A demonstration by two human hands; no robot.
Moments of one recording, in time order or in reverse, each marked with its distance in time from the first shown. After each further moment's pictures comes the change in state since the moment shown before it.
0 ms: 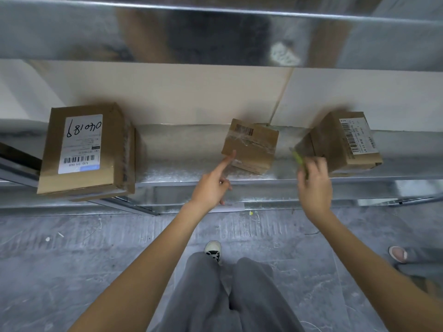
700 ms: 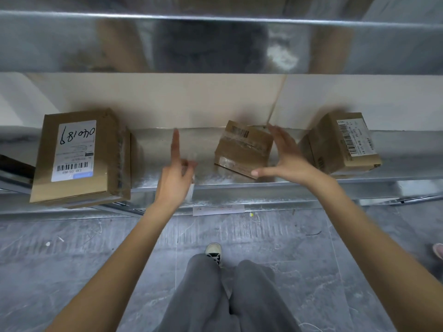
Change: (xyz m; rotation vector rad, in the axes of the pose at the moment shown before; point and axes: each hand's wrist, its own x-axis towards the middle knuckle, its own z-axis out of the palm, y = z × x) left_hand 0.001 -0.011 -0.058 0.192 0.391 0.103; right_hand 0.070 -0.044 -0.008 0.172 -0.657 -0.148
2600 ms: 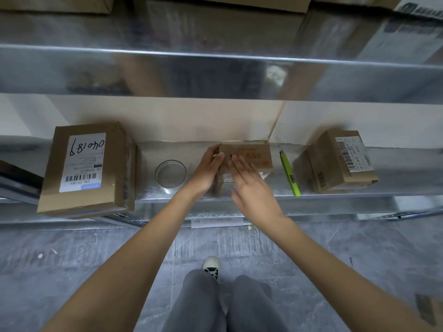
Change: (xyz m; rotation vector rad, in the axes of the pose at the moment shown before) left_hand 0.051 0.030 0.045 -0.611 -0.290 -0.121; right_hand -0.017 -0.064 0.082 -0.399 0.313 -0.363
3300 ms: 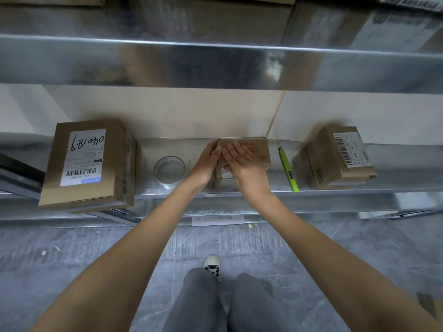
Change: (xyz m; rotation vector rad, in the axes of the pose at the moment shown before) left_hand 0.000 -0.001 0.002 0.011 0.032 -0.032; right_hand 0.033 0.021 0.021 -0.066 0.253 -0.084
